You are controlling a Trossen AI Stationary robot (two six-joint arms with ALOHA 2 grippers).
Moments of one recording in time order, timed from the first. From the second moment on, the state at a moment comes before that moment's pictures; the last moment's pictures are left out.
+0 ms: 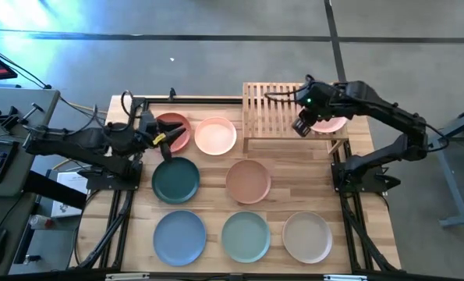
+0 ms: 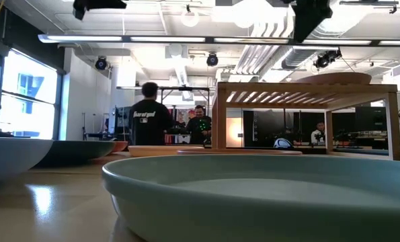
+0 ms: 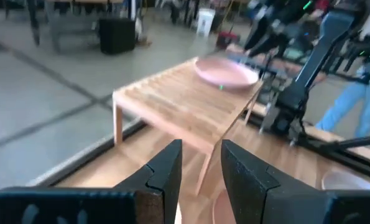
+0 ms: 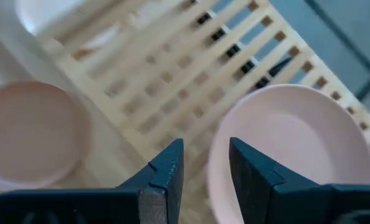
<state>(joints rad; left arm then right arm) -0.13 0.74 0.84 -0.36 -0.63 -0.33 -0.34 1.31 1.62 -1.42 0.29 0.30</state>
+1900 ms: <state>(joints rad) -0.14 1.50 0.94 -0.73 -0.08 -1.25 -0.34 1.31 1.64 -1.42 0.23 0.33</state>
